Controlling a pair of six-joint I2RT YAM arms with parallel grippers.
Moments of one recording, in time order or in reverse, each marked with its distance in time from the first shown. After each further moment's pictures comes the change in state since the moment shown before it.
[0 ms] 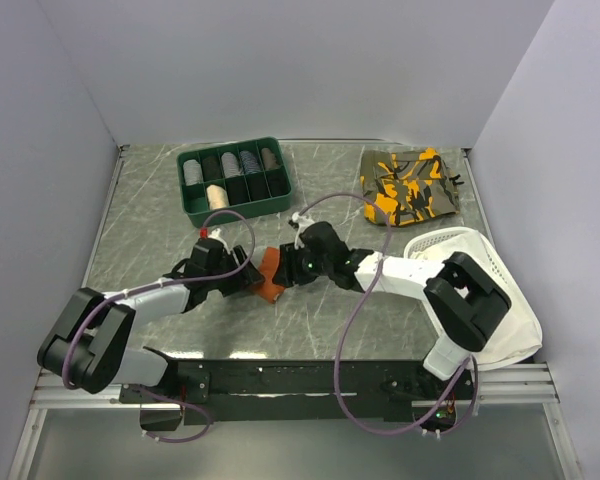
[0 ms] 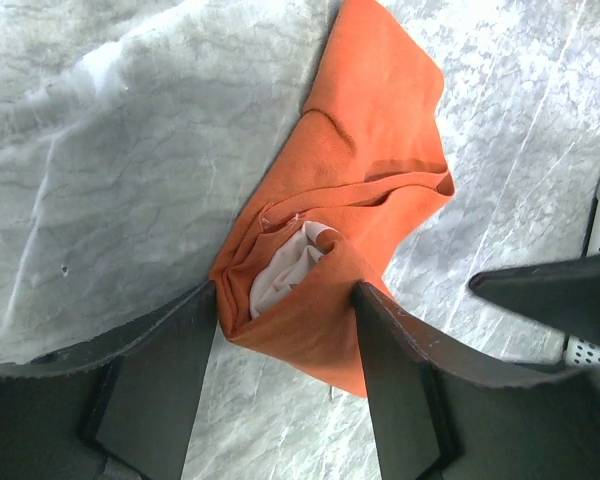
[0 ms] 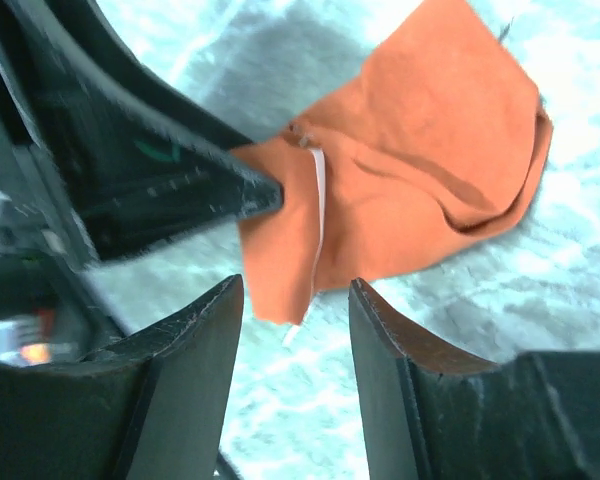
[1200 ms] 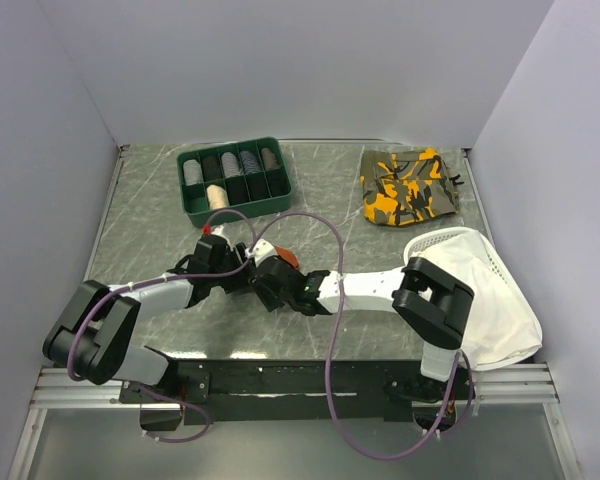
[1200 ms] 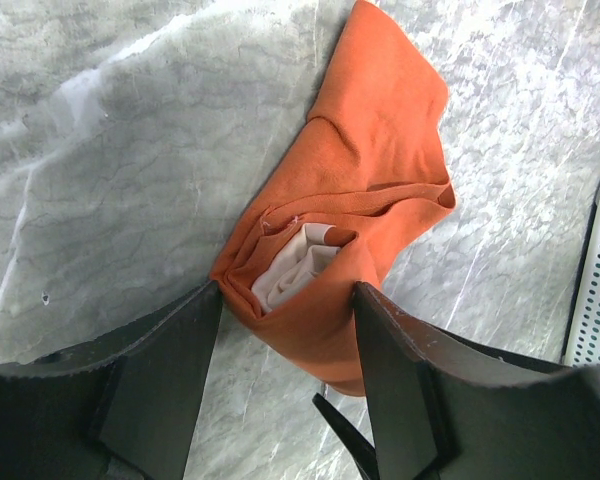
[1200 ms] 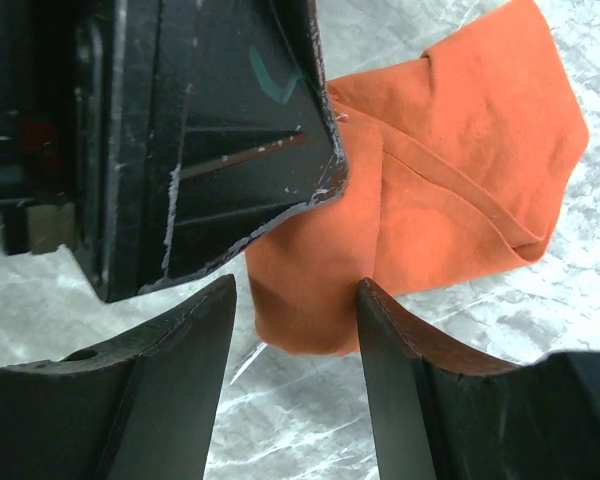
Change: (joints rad) left arm -0.007 0.053 0.043 -0.002 -0.002 -0.001; right arm 0.324 0.144 0.141 -0.151 0.571 -0.292
